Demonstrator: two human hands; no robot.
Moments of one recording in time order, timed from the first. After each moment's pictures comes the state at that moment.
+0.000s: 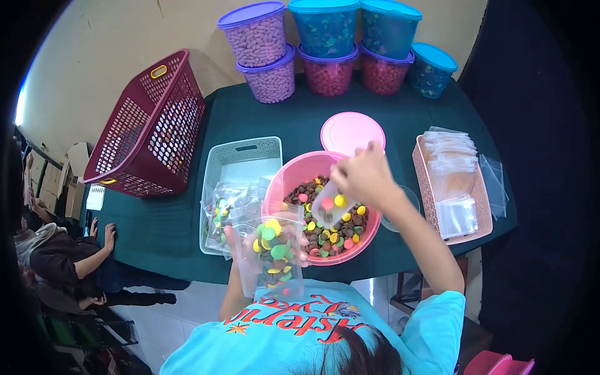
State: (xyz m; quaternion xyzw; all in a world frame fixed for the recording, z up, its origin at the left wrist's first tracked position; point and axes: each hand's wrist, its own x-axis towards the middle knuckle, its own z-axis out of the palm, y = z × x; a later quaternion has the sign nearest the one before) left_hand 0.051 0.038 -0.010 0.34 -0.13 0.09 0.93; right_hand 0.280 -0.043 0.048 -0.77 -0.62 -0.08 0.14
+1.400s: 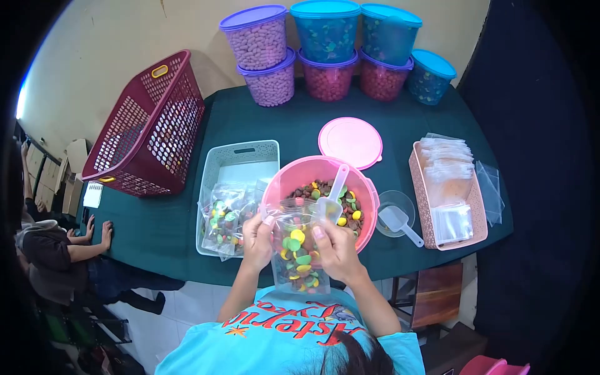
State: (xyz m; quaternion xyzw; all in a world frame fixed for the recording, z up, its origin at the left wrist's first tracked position) left_hand 0.068 0.030 0.000 0.67 0.19 0.36 0.62; right_hand 0.182 -0.091 0.010 -0.63 -0.47 0.20 0.59
